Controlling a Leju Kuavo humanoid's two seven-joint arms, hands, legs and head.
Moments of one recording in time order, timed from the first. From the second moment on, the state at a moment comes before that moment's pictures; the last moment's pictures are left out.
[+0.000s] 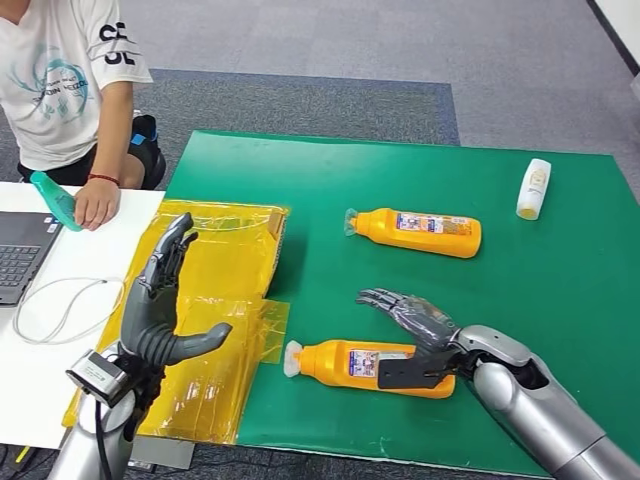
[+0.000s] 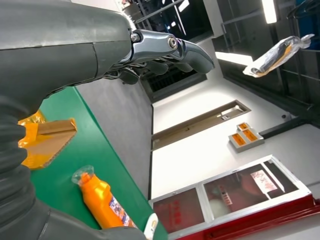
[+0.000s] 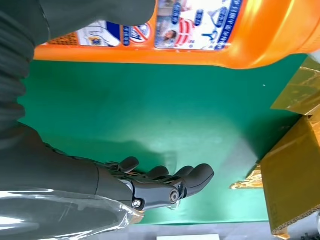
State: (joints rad) left arm -0.04 -0.01 -0.19 -1.71 -0.29 -0.23 -0.70; right arm -0.41 -0.34 0.71 -1.31 0.55 0.19 -0.27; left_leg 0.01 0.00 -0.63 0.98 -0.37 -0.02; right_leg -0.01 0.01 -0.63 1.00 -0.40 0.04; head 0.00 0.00
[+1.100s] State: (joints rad) left arm -0.13 -0.01 -0.26 -1.63 -0.21 -0.23 -0.70; right arm -0.50 -0.77 0.77 -1.36 -0.02 0.54 -0.28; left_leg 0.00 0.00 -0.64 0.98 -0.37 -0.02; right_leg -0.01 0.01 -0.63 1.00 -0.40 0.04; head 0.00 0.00
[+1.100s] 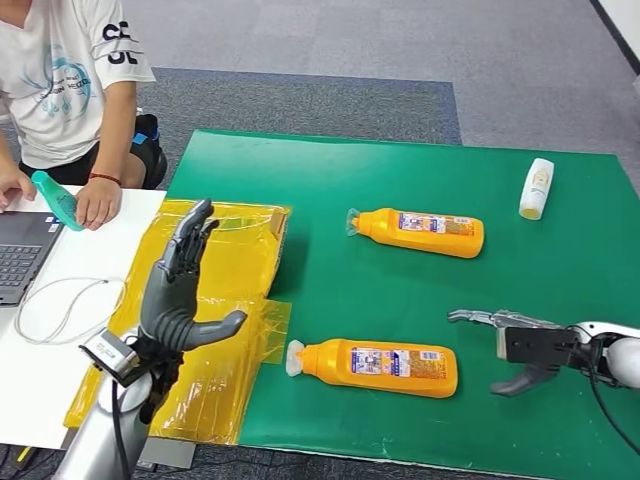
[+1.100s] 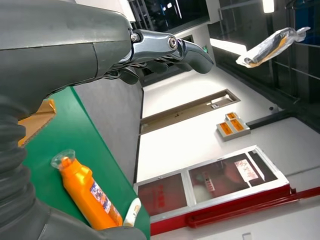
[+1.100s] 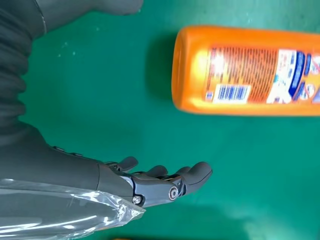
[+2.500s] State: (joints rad) left arm -0.06 -0.05 -0.24 -1.61 -0.27 -0.24 -0.70; right arm -0.32 -0.48 0.80 -1.57 0.35 0.26 -0.22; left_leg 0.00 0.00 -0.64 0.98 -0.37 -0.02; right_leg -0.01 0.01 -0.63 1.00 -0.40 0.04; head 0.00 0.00
